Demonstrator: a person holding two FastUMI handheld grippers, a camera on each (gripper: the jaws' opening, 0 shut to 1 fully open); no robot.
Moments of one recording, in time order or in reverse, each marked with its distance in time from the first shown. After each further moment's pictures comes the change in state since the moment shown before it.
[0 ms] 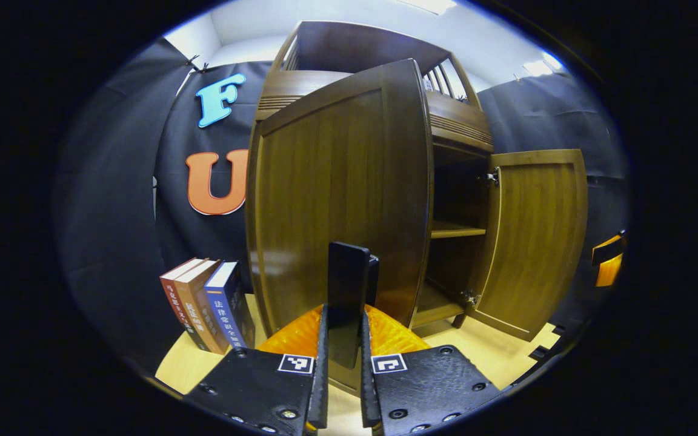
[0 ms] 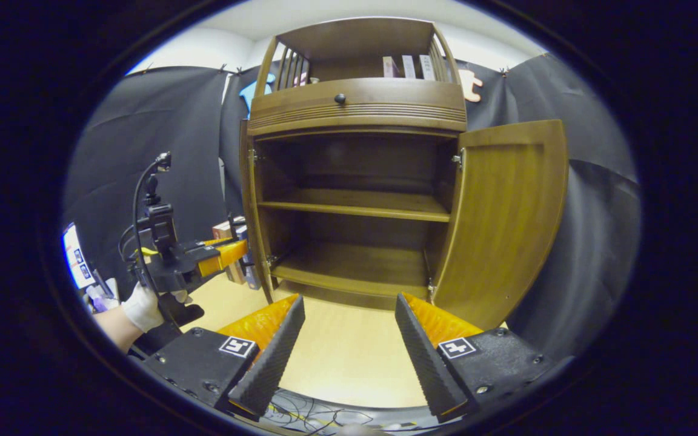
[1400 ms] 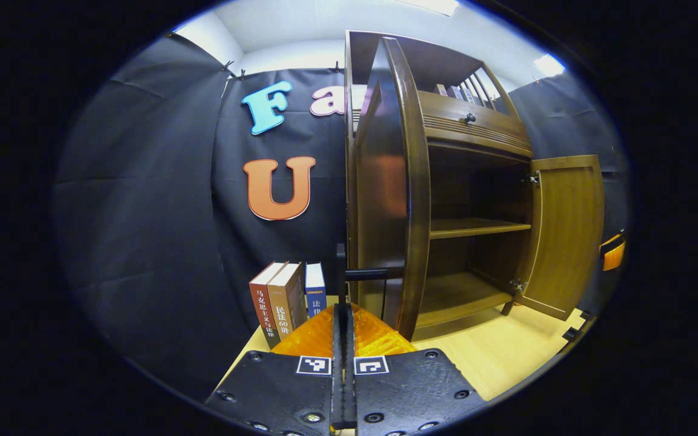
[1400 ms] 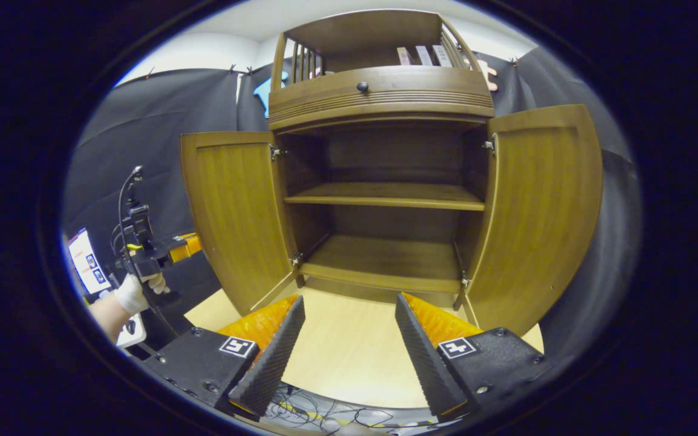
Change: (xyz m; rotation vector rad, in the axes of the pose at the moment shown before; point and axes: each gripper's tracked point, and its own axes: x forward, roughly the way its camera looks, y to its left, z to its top) left arm -0.057 0.143 -0.005 0.013 -0.007 0.133; right arm 0.025 0.035 -0.012 0.024 0.029 0.110
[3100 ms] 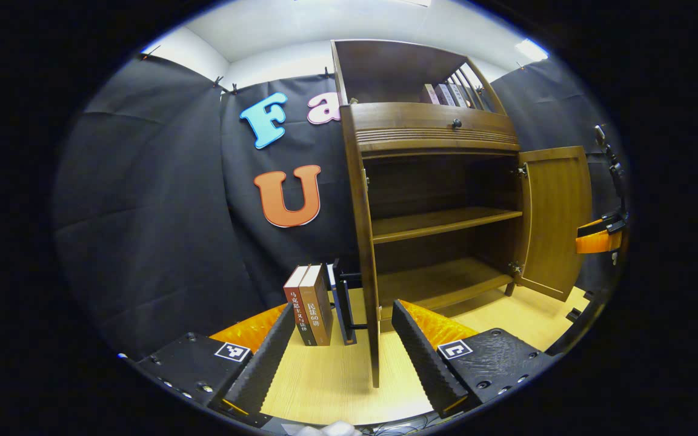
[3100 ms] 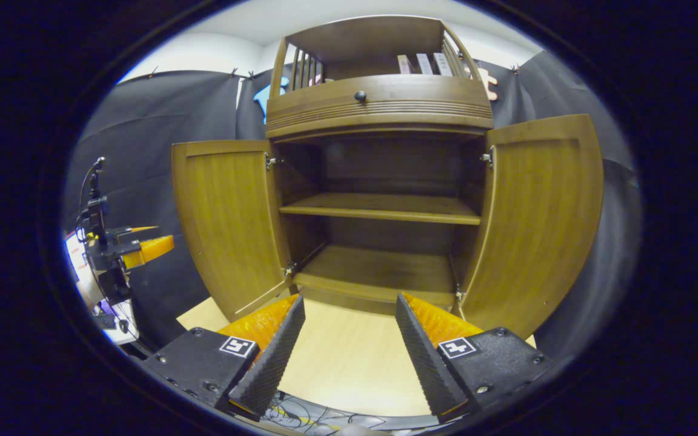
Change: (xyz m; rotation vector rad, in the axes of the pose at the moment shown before) left arm -0.083 0.004 0.044 0.112 0.026 0.060; right arm 0.000 -0.017 0.023 -0.015 -0.066 -0.026
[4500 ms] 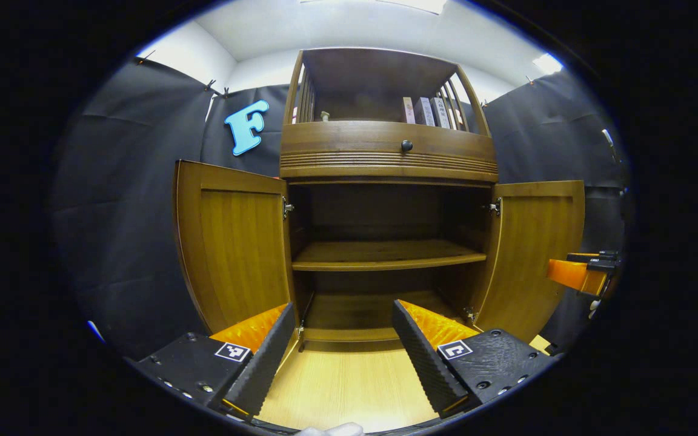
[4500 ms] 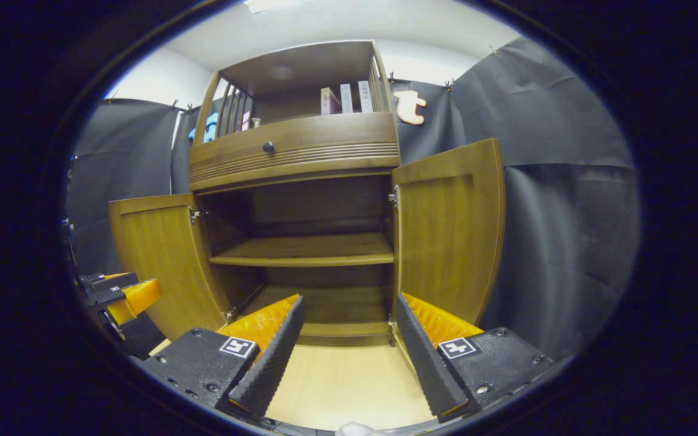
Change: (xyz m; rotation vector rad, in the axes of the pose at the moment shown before) left arm 0.022 -0.171 0.062 -0.121 -0.032 -0.004; right arm -0.025 -0.098 0.059 0.115 -0.171 -0.281
